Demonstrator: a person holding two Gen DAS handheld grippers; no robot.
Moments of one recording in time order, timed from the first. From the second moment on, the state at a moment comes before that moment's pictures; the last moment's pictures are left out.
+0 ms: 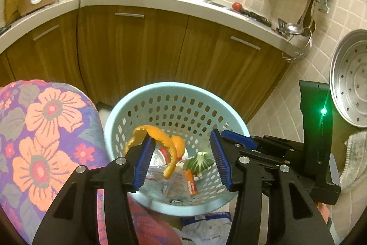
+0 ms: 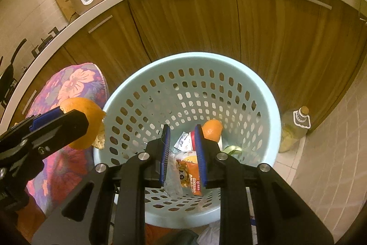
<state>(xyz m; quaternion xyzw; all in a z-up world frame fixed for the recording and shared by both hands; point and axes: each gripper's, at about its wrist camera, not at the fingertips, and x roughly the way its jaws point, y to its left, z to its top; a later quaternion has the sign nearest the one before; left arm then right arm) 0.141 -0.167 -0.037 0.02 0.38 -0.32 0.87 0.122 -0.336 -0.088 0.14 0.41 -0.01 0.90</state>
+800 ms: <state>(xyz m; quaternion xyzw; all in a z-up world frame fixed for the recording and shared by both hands) 0.153 -0.176 -0.063 0.07 0.46 -0.33 0.82 0.117 -0.344 -0.088 0.15 0.41 -0.03 0.90</state>
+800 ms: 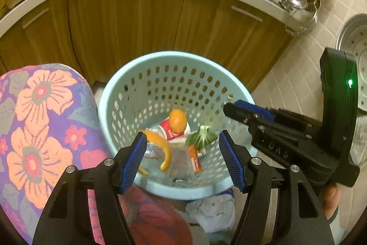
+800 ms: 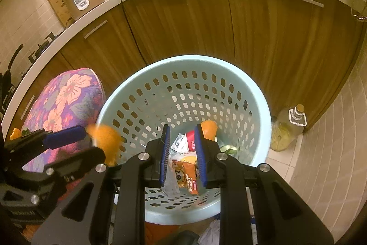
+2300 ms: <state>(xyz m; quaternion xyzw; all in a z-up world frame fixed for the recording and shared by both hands) 0.055 0.135 0.045 -0.05 0.25 -0.03 0.97 0.117 -0.079 0.003 -0.01 0.34 0.18 0.92</state>
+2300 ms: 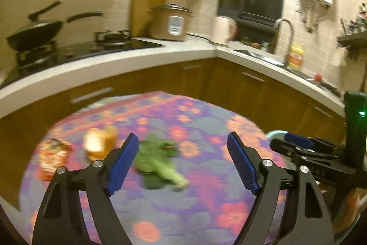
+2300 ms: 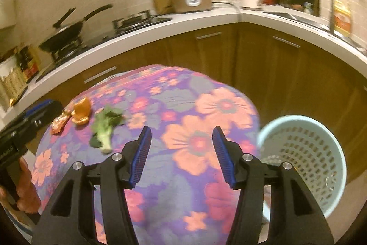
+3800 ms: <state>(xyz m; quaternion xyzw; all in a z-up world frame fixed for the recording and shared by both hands) 0.151 0.268 -0.031 -0.15 0.36 -0.01 0.92 0.161 0.094 -0.078 -0.14 0.43 0.27 0.85</state>
